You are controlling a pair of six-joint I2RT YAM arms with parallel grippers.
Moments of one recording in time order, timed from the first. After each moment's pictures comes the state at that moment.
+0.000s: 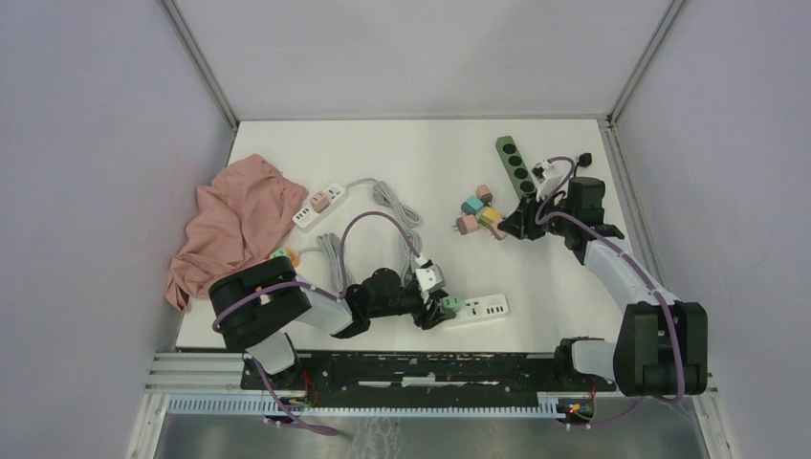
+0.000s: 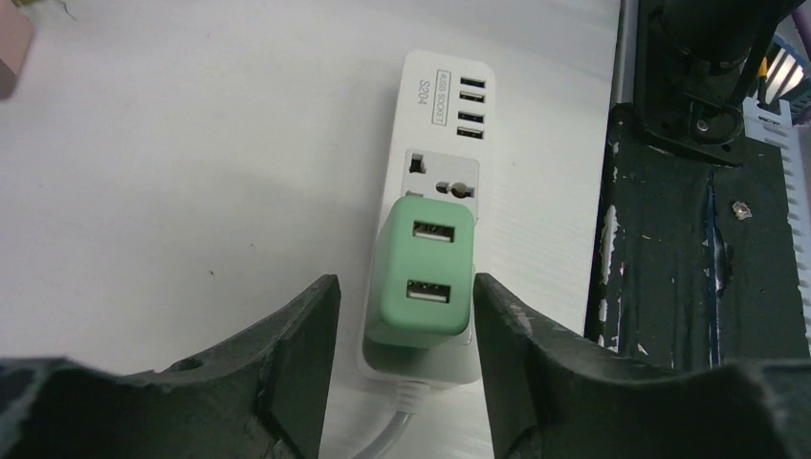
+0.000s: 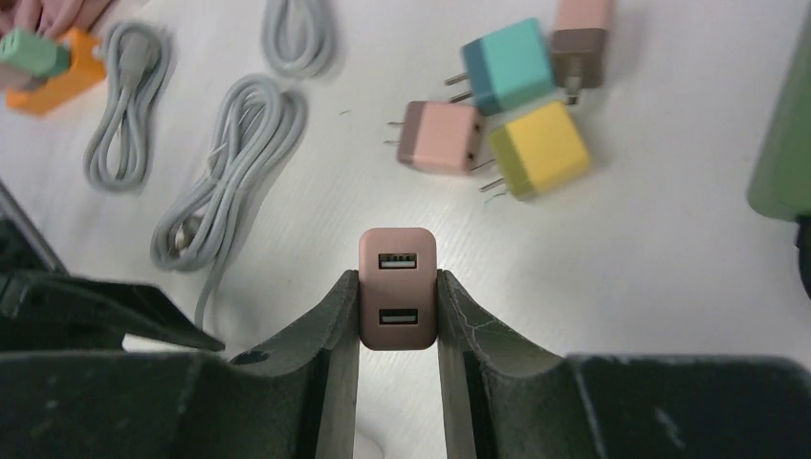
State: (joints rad) left arm -1.06 1.63 0.38 0.99 0.26 -0.07; right arm 0.03 1.24 0.72 -0.16 -0.74 -0.03
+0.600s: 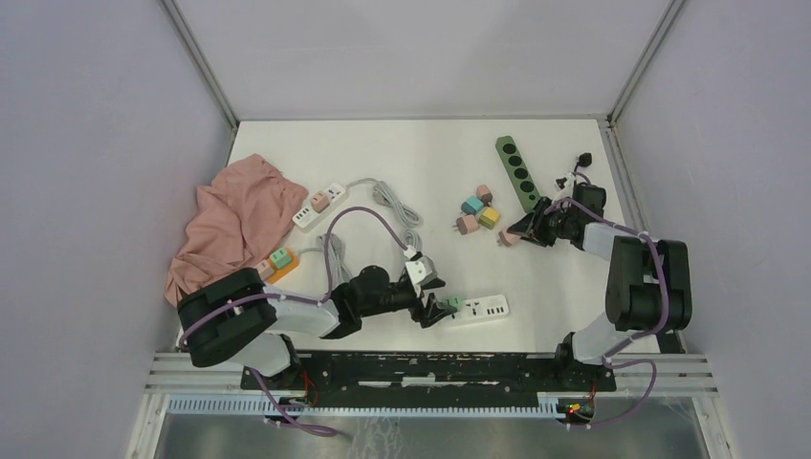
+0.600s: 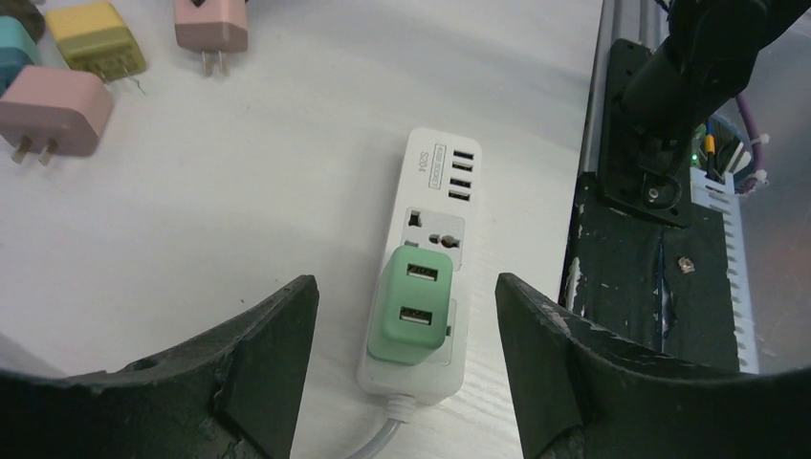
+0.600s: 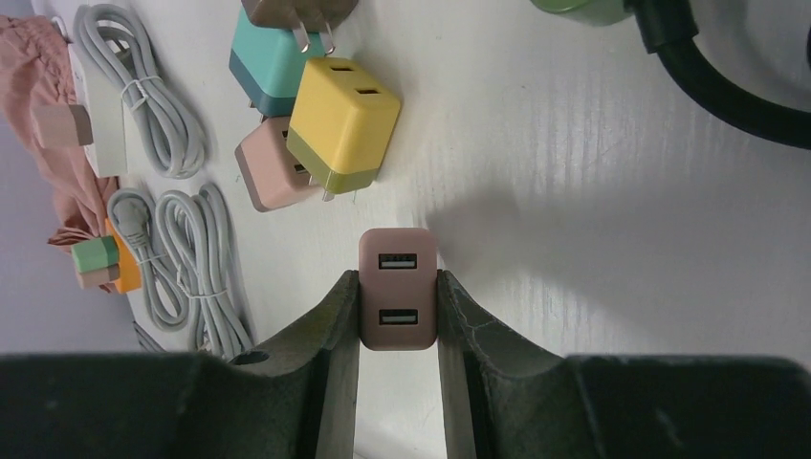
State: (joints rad) left arm -1.06 1.47 0.36 0.91 0.23 -0.12; right arm -0.12 1.58 0.72 -0.02 -0.62 0.44
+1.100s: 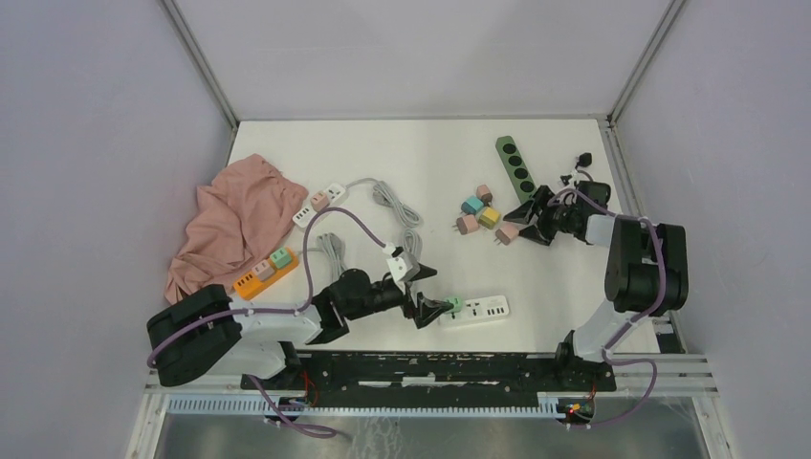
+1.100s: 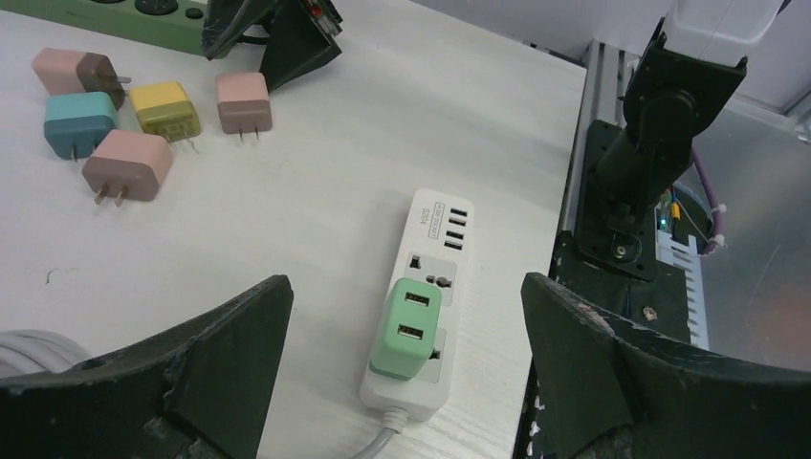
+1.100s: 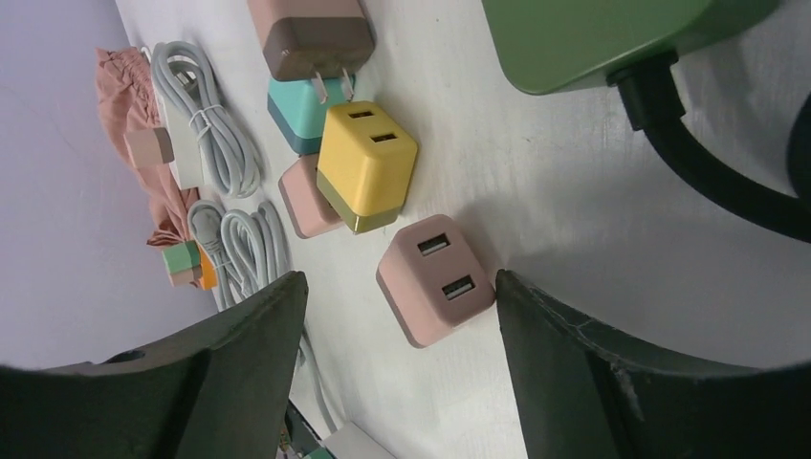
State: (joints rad) left arm -1.06 1.28 0.31 0.91 0.17 -0.15; right arm -0.17 1.73 0.78 0.05 -0.76 0.56
